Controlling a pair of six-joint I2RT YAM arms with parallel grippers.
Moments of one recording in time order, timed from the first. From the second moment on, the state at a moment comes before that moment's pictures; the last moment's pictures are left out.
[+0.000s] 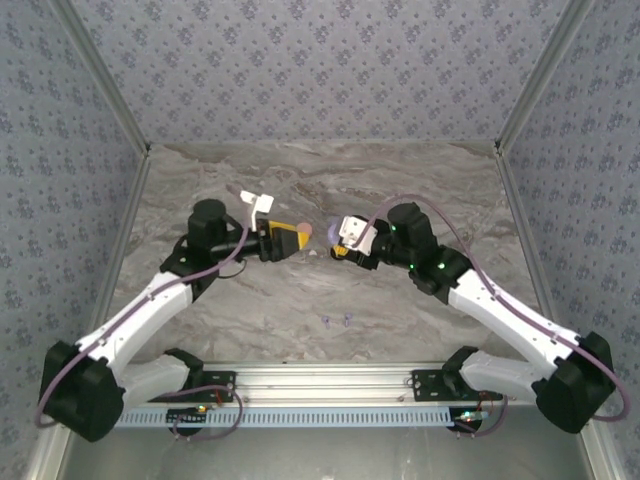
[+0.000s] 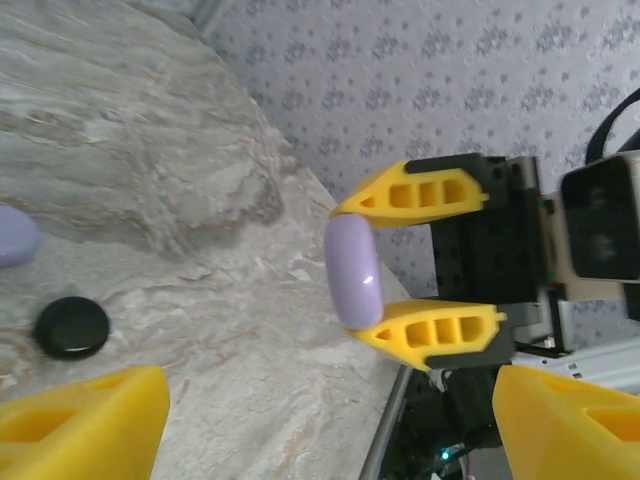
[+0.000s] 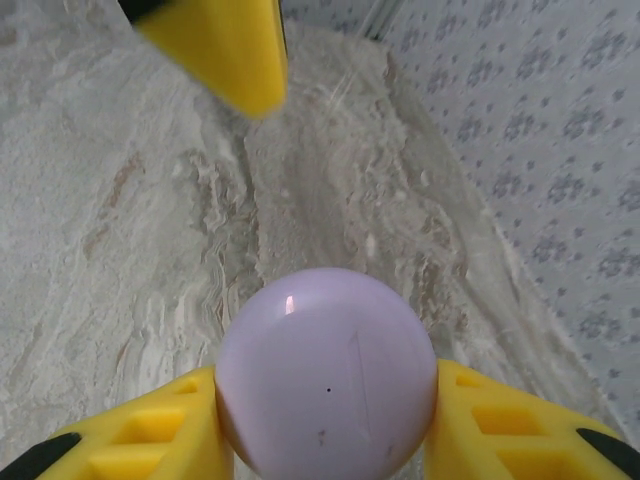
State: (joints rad) left arm -0.50 1.12 0.76 0.09 0.76 -0.58; right arm 0.68 1.08 0.86 -0.20 -0.24 -0.63
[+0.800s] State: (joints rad) left arm -0.67 1.39 0.91 0.20 0.78 -0.58; right arm 0.65 1.03 0.82 -0.18 -0.23 -0.60
